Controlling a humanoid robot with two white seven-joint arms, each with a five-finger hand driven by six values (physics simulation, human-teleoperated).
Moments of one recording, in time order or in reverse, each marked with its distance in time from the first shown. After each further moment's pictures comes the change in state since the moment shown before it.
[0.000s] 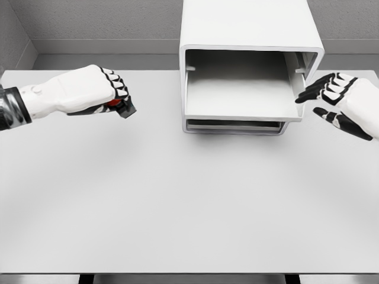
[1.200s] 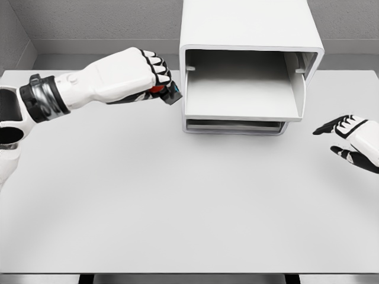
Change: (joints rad) left arm -0.060 -0.216 -0.001 -0.045 -0.015 0.000 0.000; right arm 0.199 0.011 -0.039 0.152 0.031 0.000 -0.003
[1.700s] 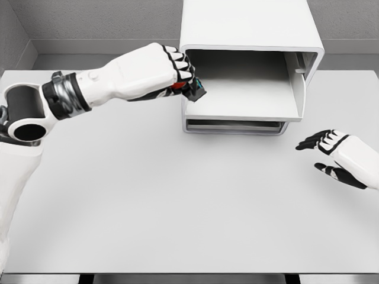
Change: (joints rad) left arm -0.028 -0.104 -0.020 0.013 -0.031 0.000 0.000; right arm 0.067 0.025 0.009 -0.092 0.019 0.000 0.001
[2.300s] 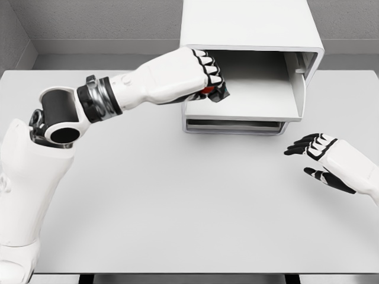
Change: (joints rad) left arm 0.000 -0.139 -0.027 0.014 -0.118 0.000 0.000; right arm 0.008 0.031 0.004 -0.048 0.042 0.000 0.005
